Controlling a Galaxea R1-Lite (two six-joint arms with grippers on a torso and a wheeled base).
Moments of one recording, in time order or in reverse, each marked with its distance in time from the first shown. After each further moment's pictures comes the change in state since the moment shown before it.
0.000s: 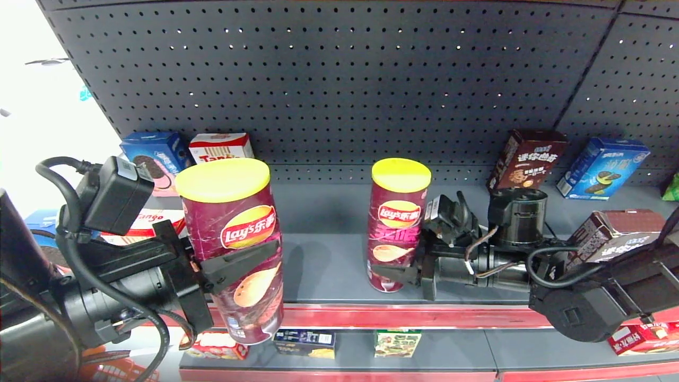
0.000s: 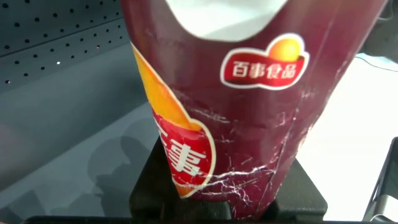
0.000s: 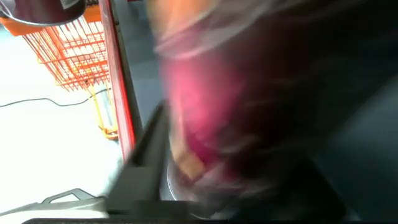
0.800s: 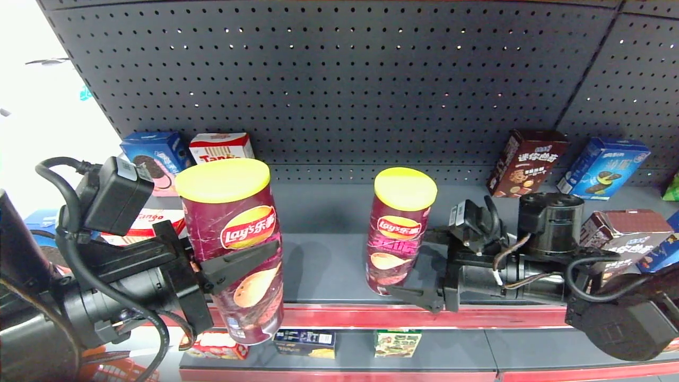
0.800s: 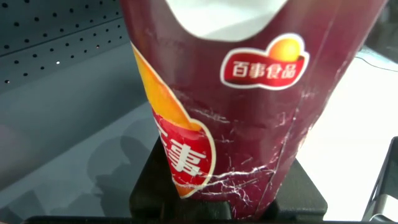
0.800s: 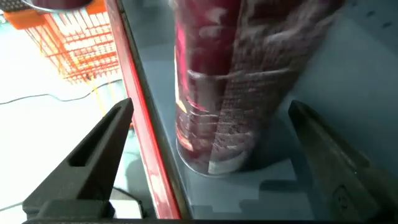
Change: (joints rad) left arm -0.002 -0.001 0.001 0.000 -0.001 0.000; right arm -0.026 -0.117 0.123 0.002 -0.015 0.001
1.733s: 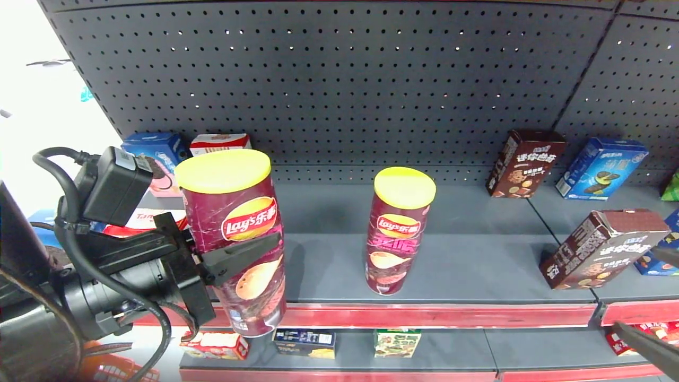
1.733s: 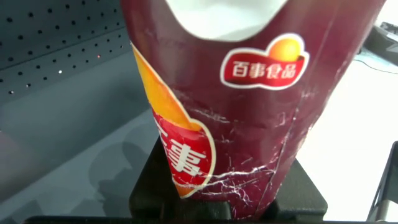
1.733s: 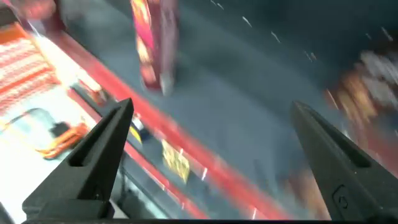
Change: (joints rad) left arm -0.003 0.008 -0.029 0.000 -0.001 0.002; right arm -0.039 -1.071 0.303 0.612 -0.511 0.118
